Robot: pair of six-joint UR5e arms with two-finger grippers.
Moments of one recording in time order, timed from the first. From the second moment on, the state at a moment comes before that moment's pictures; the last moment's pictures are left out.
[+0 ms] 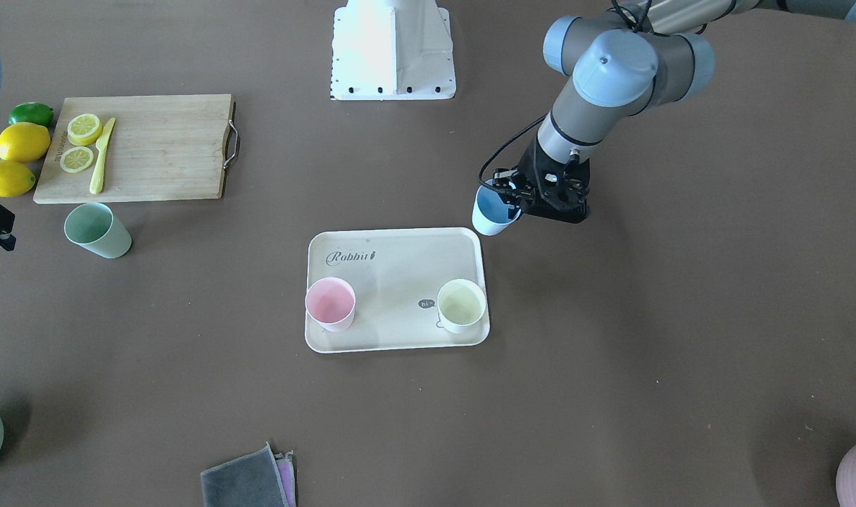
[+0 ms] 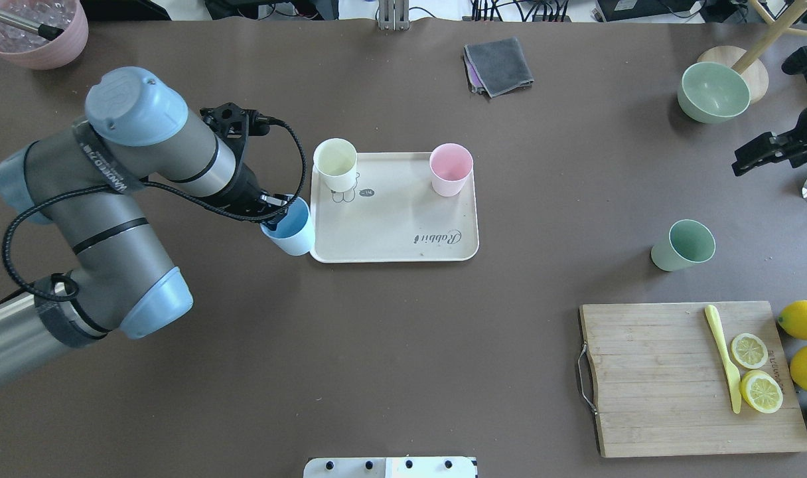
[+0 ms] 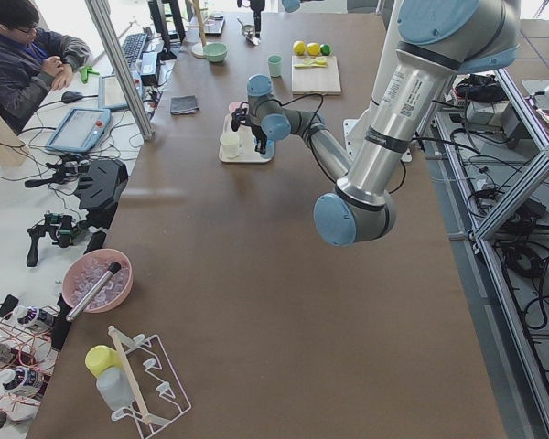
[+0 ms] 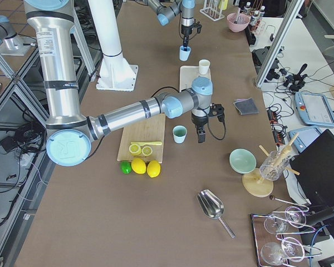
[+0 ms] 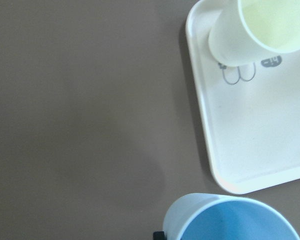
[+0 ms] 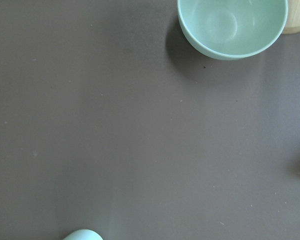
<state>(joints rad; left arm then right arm) -0.70 -2.12 -1.73 -1.72 -2.09 -0.99 1.18 -1.50 1.81 -1.44 2.19 0.43</state>
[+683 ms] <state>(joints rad) -0.66 -2.24 -1.56 -1.79 -2.00 -1.03 1.18 -1.57 1.81 -1.38 2.20 0.43</state>
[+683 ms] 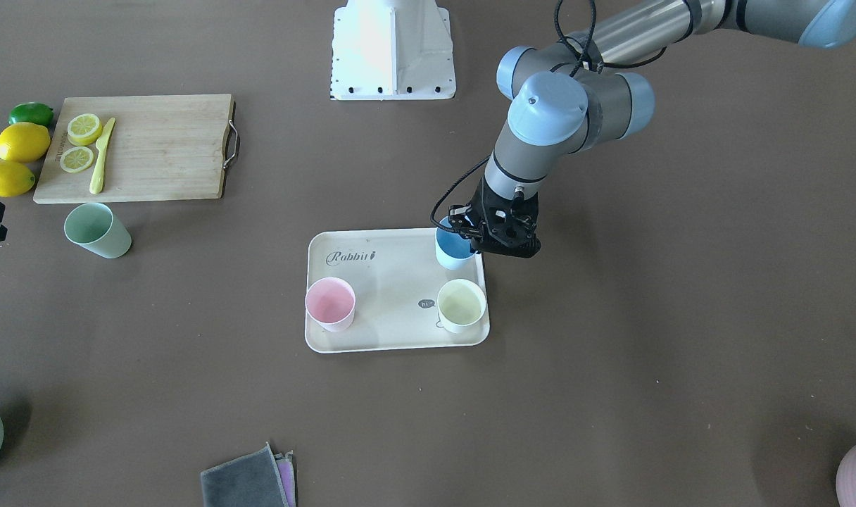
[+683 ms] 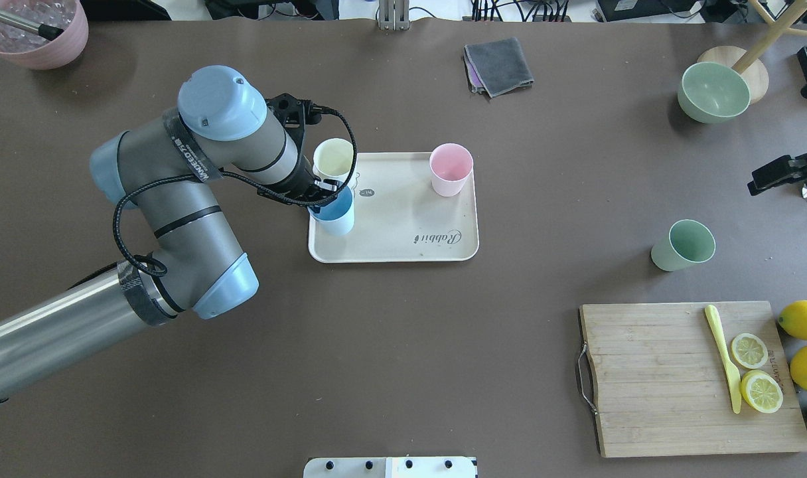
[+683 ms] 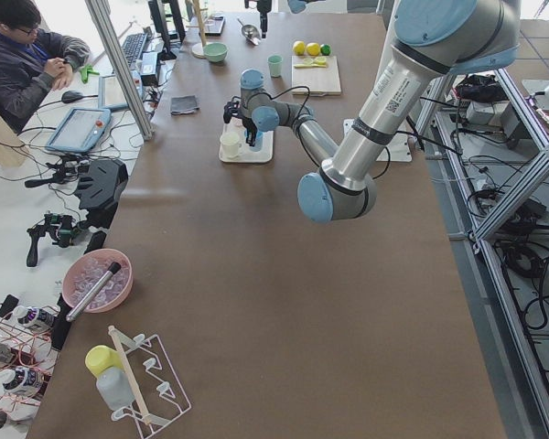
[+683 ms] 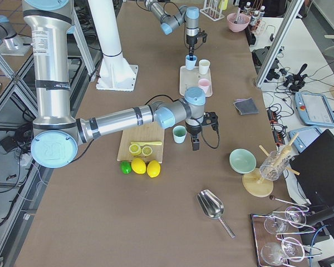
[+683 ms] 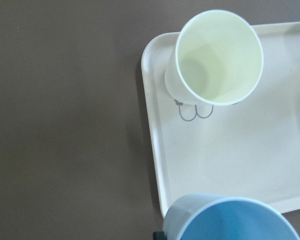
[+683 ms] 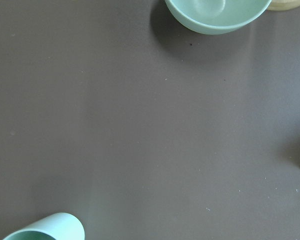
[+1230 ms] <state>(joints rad) -0.69 -2.24 -1.57 -1.80 -2.00 -1.02 1.18 -1.57 1.81 -1.38 2.24 0.44</state>
